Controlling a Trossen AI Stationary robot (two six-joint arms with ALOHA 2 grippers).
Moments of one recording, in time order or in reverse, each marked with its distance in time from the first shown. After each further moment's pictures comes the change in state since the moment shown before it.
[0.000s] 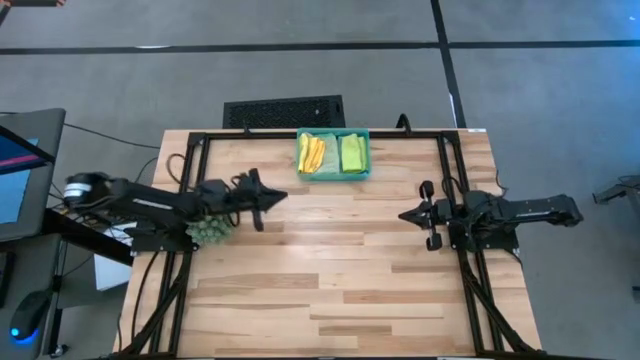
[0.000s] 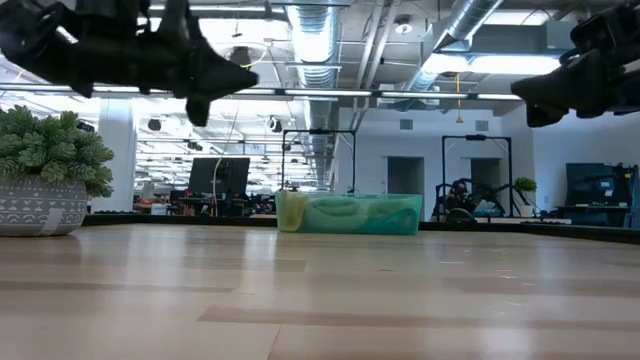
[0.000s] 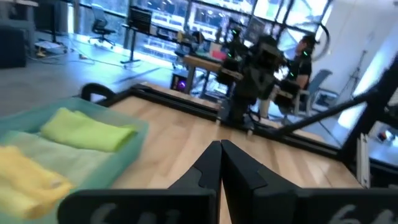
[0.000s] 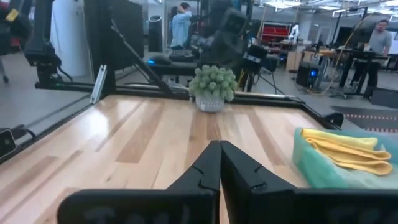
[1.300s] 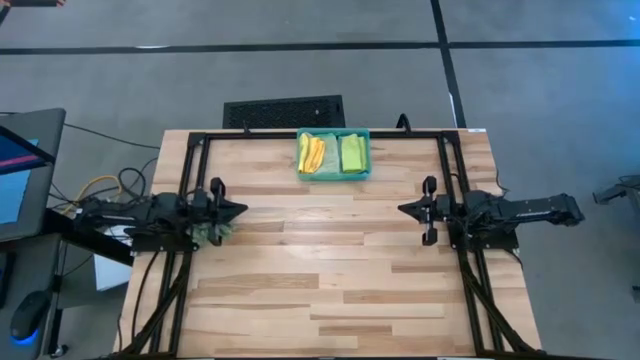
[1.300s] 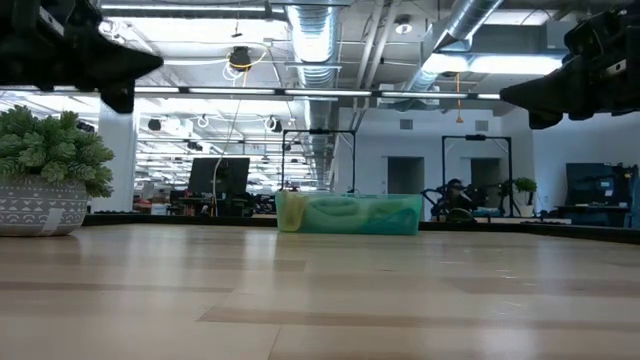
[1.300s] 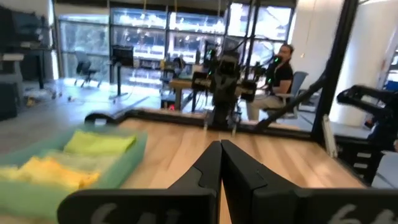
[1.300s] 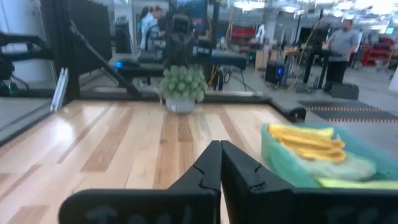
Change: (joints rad) left arm -0.174 -1.132 -0.238 -0.794 -0.101 0.163; right arm -0.001 0.015 -0.001 0.028 0.134 0.012
